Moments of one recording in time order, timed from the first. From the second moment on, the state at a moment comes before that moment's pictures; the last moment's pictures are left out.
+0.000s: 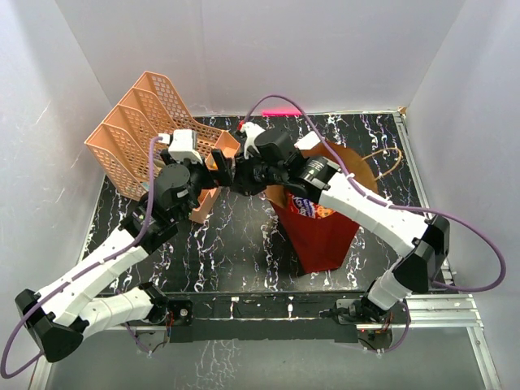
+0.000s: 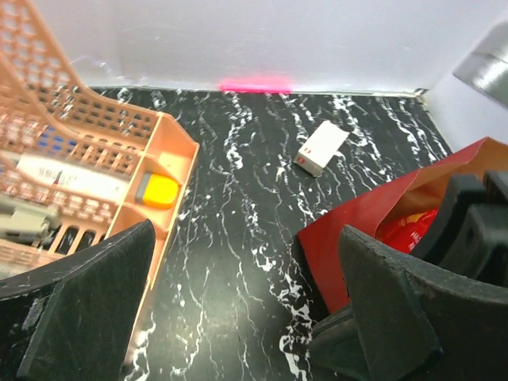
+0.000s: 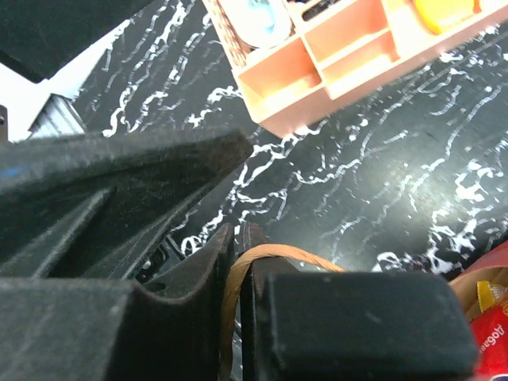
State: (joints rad) left arm -0.76 0.97 0.95 -0.09 -0.48 -0.27; right arm 0.85 1.54 1.56 -0.57 -0.16 0.38
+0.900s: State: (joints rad) left arm -0.76 1.11 1.23 -0.43 0.12 -0.82; right arm 0.87 0.86 1.45 -0.65 0.31 0.38
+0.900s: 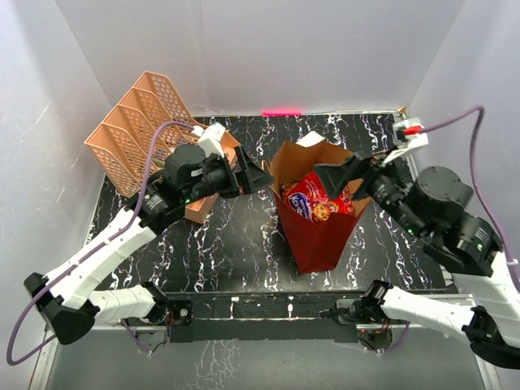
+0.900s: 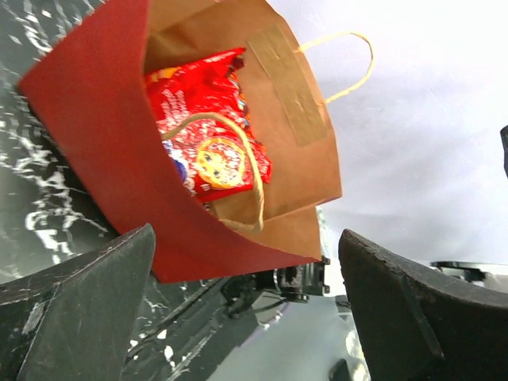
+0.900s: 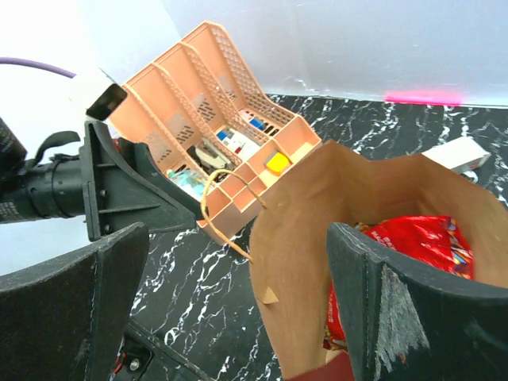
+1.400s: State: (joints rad) left arm -0.76 1.27 1.20 -0.22 0.34 -0.94; right arm 0.87 0.77 1.39 -0.73 0.41 0.42
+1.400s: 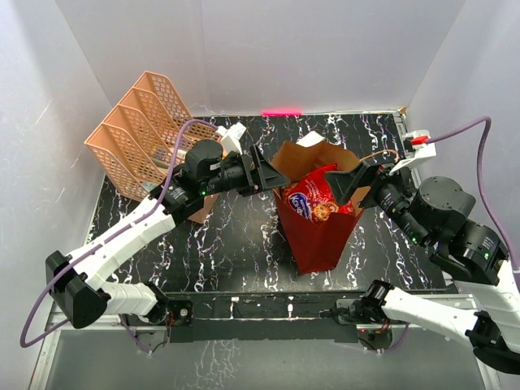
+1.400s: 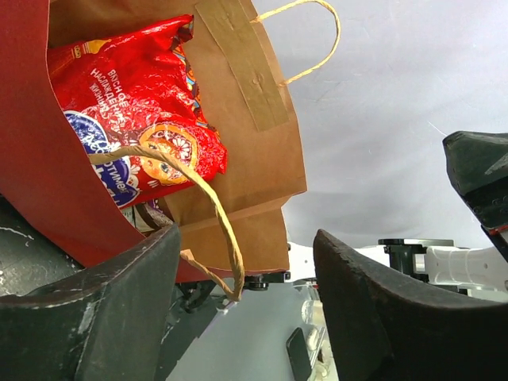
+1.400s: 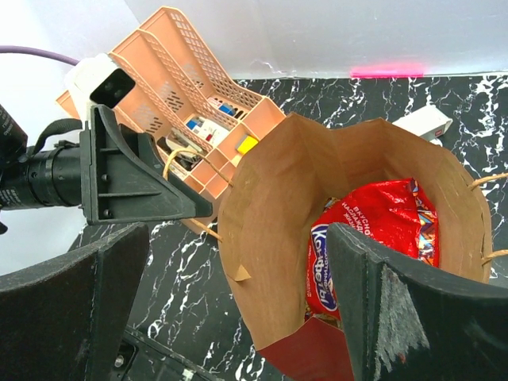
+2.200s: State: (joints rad) left arm -0.54 1.35 1.27 -0.38 0.41 -0.91; right arm 0.87 0.94 1.36 -0.82 0.35 0.44
